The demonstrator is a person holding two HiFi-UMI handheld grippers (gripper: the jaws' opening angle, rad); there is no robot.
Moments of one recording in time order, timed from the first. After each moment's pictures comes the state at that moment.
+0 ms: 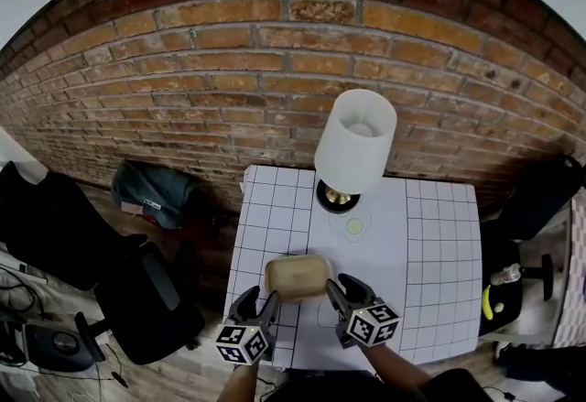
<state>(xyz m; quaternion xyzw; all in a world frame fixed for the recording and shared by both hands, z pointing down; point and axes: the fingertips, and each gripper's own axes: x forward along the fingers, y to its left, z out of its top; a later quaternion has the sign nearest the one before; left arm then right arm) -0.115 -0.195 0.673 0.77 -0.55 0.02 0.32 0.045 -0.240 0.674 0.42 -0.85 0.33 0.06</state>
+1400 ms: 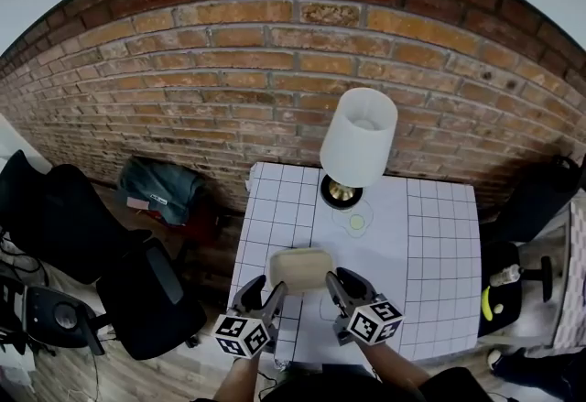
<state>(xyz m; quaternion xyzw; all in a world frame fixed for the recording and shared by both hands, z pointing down) -0.109 -0.195 0.634 0.80 -0.53 -0.02 0.29 0.031 -0.231 0.627 0.41 -0.86 0.31 0.01</state>
